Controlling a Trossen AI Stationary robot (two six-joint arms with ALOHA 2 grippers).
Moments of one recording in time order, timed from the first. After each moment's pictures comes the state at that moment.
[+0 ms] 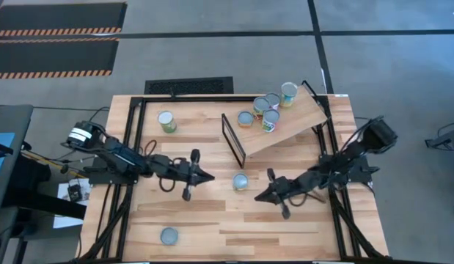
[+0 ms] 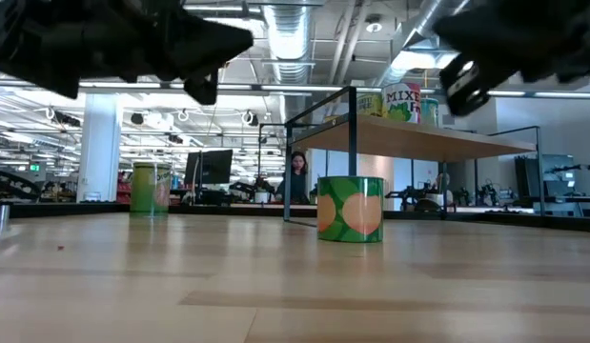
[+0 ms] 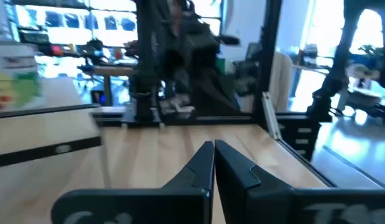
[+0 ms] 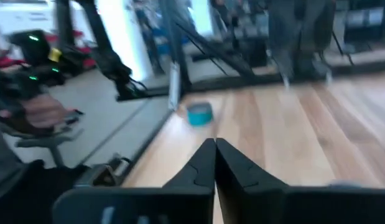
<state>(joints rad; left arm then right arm) -0.23 1.52 0.35 1.23 -0.07 -0.05 0.50 1.51 0.34 1.14 0.24 0.26</state>
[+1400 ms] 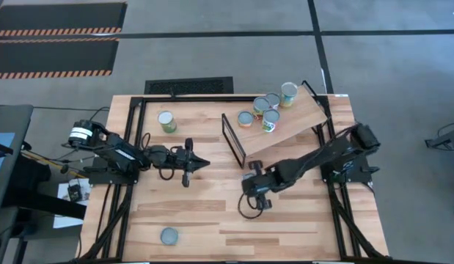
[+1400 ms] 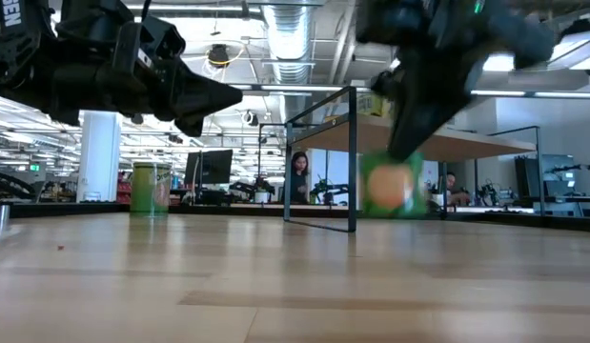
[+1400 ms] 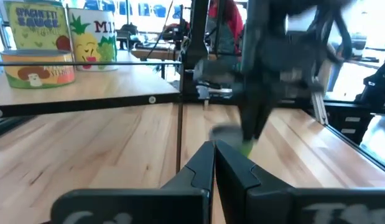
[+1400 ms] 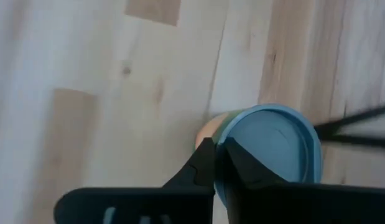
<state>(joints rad) -0.04 1.52 0.22 1.29 -0.03 -0.07 0.33 1.70 1.18 -0.61 0.17 0.12</state>
